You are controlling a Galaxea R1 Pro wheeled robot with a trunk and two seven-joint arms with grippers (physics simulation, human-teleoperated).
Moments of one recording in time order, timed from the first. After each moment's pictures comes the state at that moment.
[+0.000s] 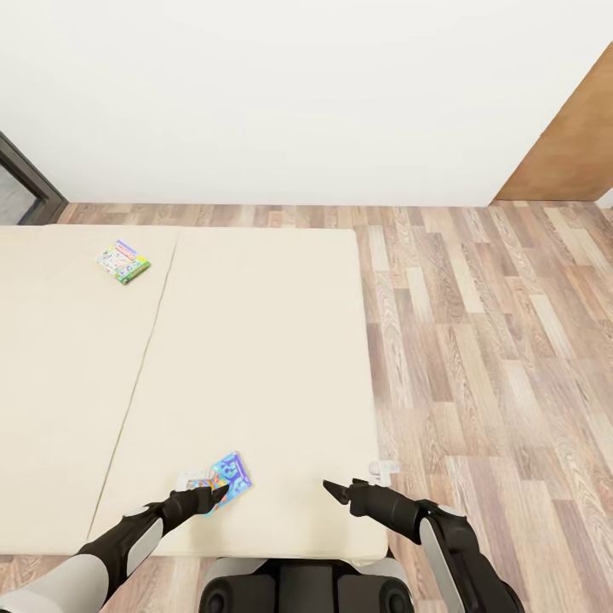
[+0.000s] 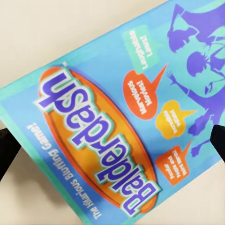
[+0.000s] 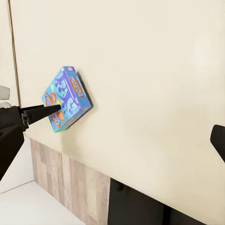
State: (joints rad) left arm -0.65 0.17 -0.37 -0.27 0.54 0.00 -0.34; right arm -0.27 0.08 -0.04 -1.19 -0.15 0.56 0.63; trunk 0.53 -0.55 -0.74
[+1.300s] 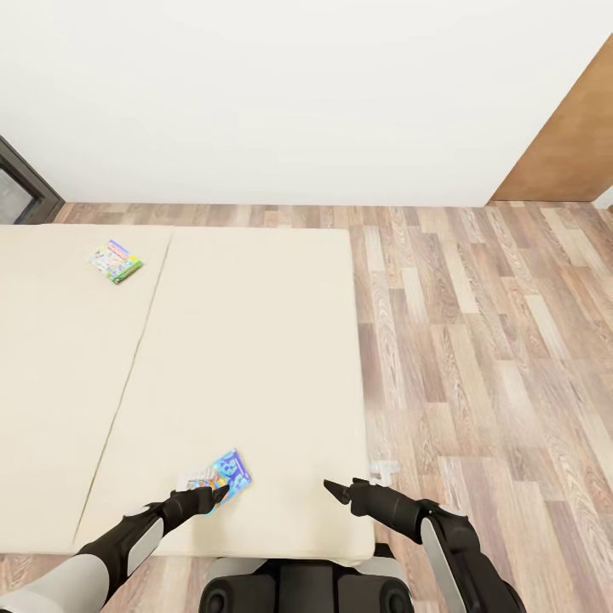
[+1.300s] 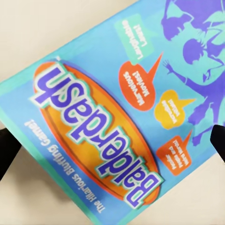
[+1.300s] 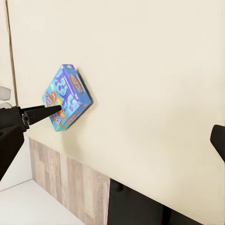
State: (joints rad) left arm -0.65 0.17 -0.37 -0.27 0.54 0.00 -0.34; right arm -0.27 0.07 -0.04 -1.20 -0.15 0.56 0.63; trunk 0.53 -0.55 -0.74
